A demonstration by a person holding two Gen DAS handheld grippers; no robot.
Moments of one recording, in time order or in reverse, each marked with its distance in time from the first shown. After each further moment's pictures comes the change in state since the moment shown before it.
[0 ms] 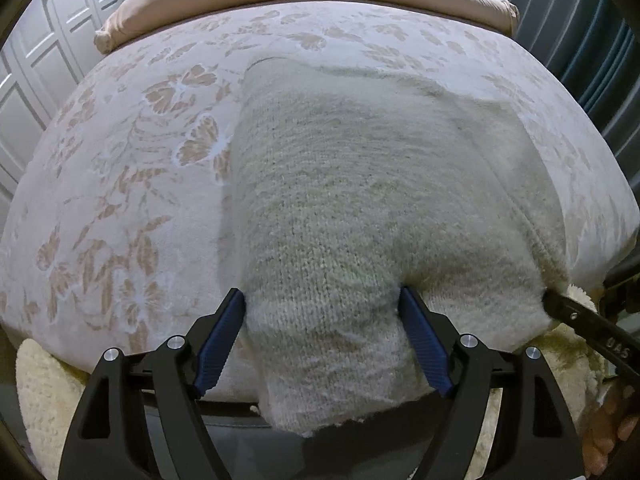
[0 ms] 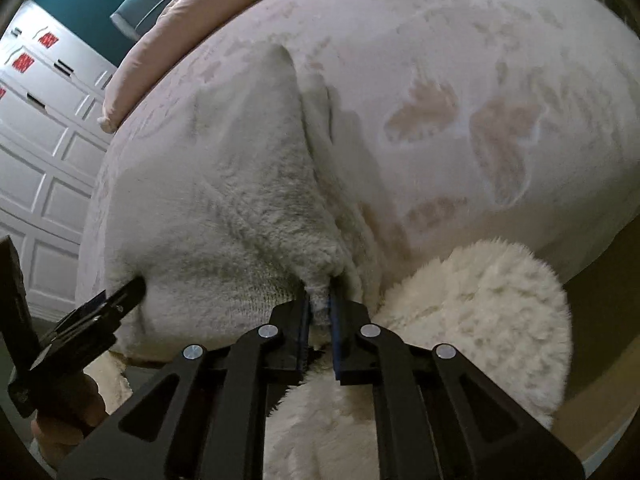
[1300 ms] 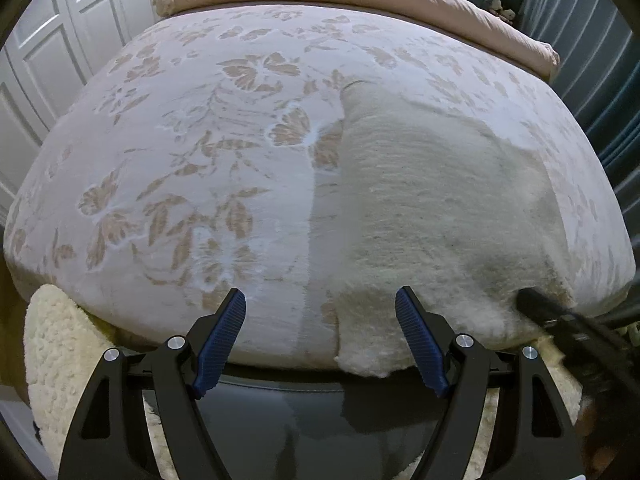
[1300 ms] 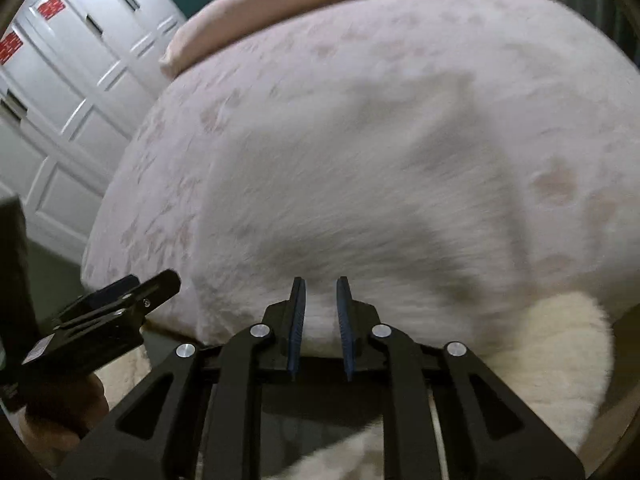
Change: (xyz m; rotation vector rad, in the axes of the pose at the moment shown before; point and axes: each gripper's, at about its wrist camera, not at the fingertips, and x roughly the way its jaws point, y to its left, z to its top) left arm -0.040 0.064 -0.018 -0.169 -0.005 0.017; right arm 0.000 0.110 0.000 -0.255 -0.017 0.025
